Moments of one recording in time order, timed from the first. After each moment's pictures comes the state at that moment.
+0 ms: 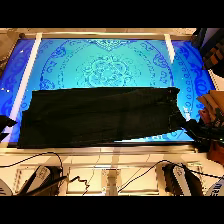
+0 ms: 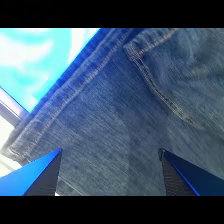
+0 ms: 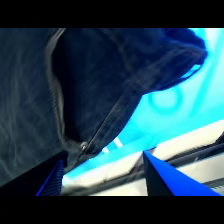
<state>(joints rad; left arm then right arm) 0.93 -0.98 0.81 1.24 -1.15 -1.42 -0.84 -0.83 0.55 -1.05 1.24 1.32</state>
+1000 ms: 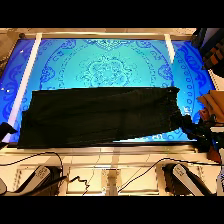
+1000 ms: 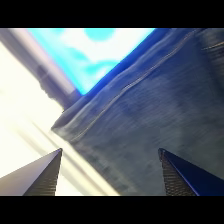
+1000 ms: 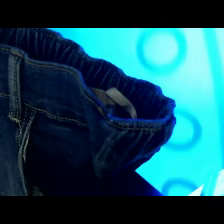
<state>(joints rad) 0.94 -1.04 0.78 1.44 -1.18 -1.54 -0.70 -1.02 0.41 -0.87 0.75 1.47</state>
